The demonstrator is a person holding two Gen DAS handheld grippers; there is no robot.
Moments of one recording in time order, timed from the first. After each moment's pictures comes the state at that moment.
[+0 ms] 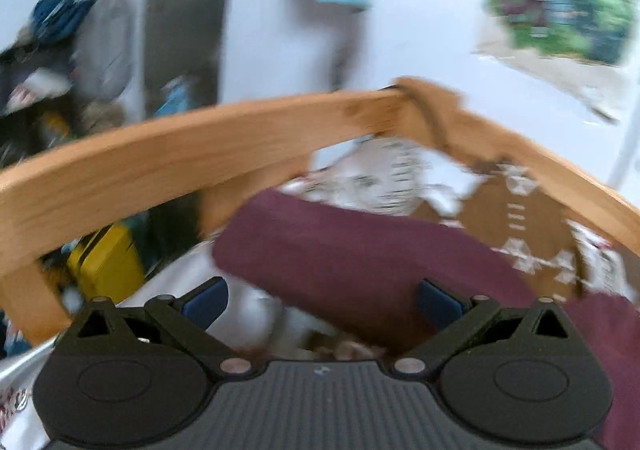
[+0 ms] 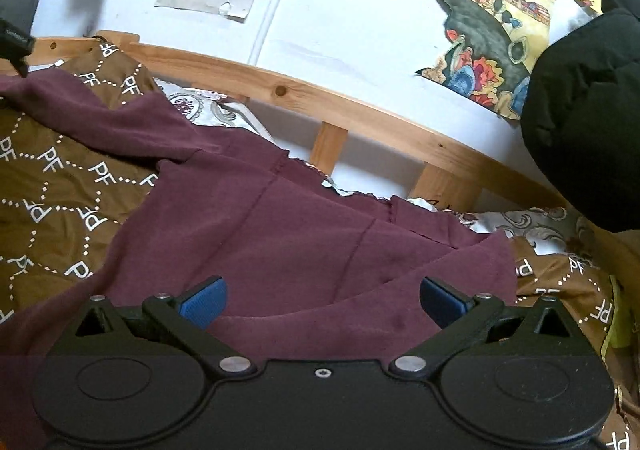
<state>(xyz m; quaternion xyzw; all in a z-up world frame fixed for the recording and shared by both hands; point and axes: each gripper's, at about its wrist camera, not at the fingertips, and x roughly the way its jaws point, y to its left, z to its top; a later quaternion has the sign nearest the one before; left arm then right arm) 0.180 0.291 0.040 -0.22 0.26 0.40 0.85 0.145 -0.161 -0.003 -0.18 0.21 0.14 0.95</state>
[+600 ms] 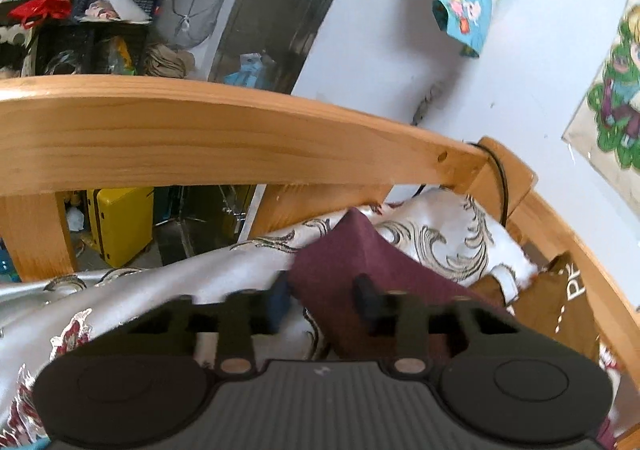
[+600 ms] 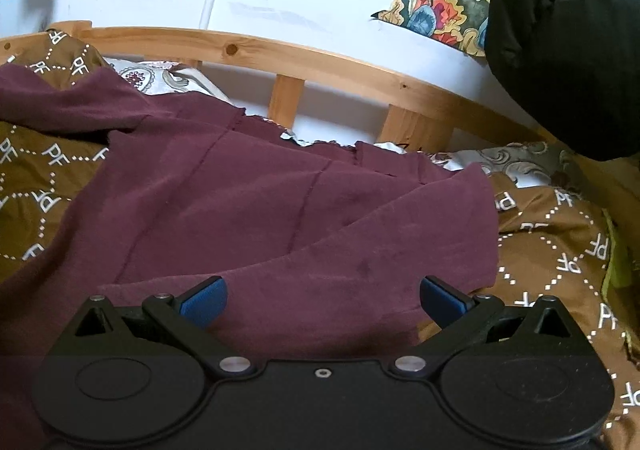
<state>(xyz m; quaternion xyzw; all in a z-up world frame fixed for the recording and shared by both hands) 0.150 0.317 0.026 -0.34 0.16 0.46 0.81 0.166 -0.195 -0.030 -0.14 0.25 0.10 0.95</state>
